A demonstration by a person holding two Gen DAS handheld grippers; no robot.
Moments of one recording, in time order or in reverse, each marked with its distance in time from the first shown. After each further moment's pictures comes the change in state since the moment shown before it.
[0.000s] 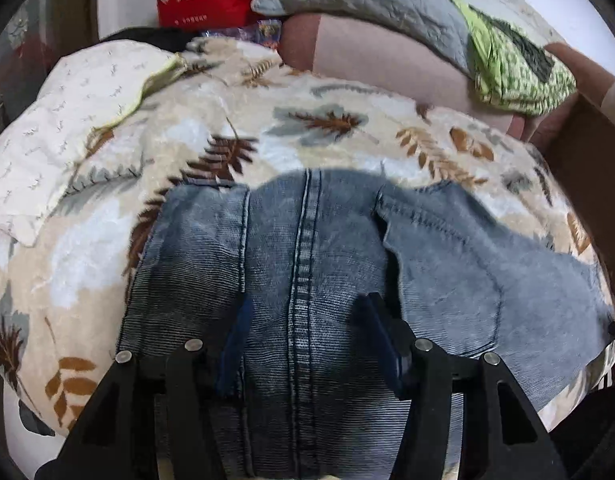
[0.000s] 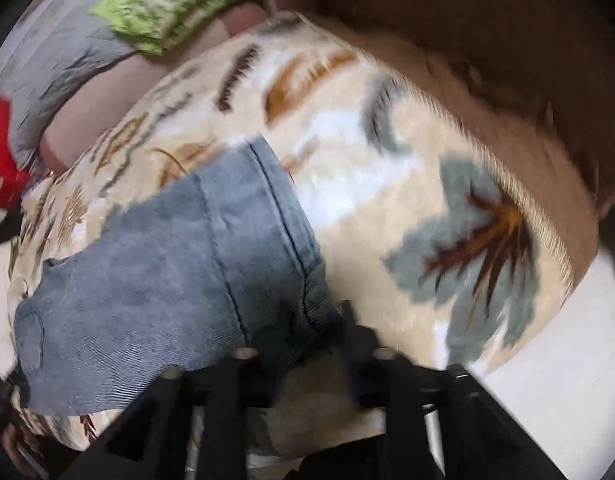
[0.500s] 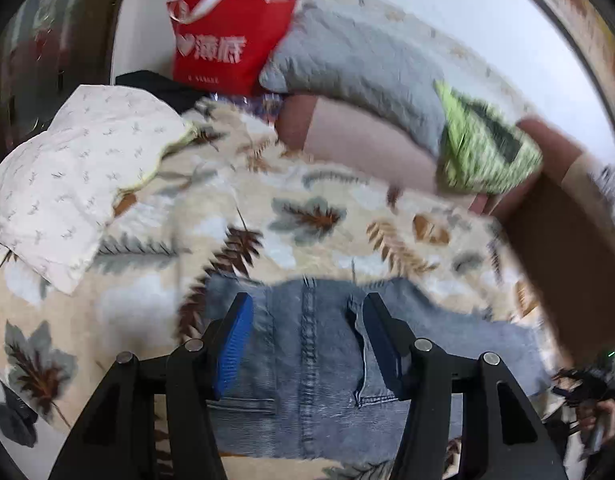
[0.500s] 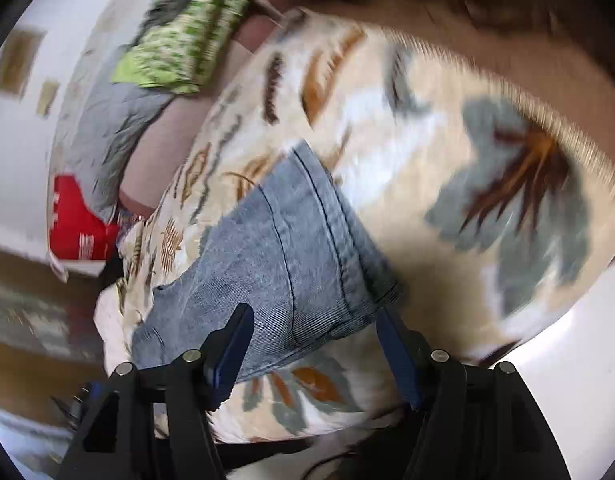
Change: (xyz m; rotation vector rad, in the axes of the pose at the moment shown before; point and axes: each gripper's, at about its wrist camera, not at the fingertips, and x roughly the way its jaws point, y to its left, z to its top) left arm -0.072 0.023 0.034 -0.072 -0.156 -0.113; right arm -0.001 -0.043 -0.005 0.297 0.115 0.449
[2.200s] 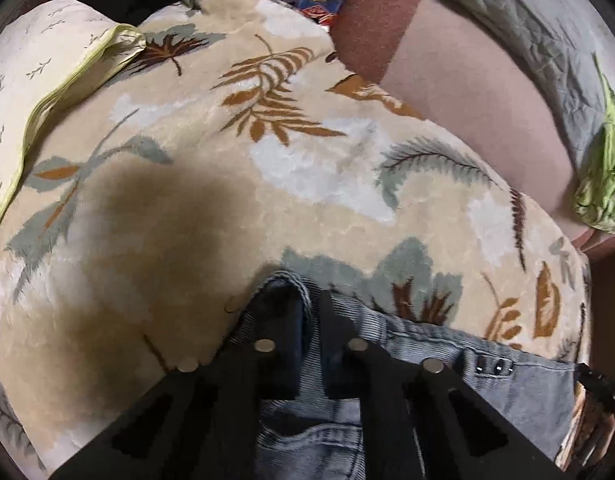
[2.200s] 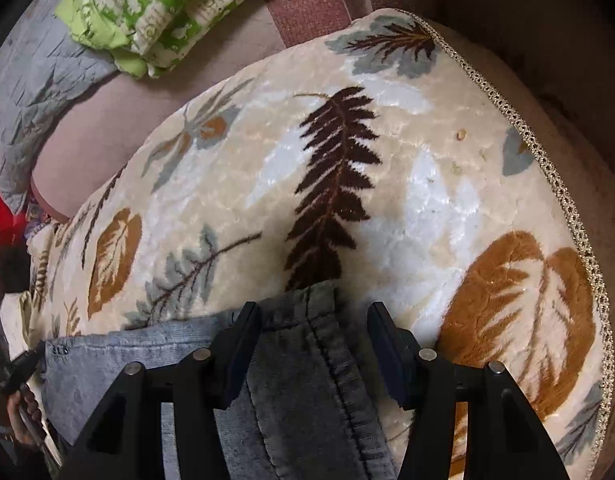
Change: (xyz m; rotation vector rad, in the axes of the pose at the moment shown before) left arm 0.299 0.032 0.137 -0.191 0.342 0.144; right arm 0.200 0.127 0.246 -0.339 0.046 -0.305
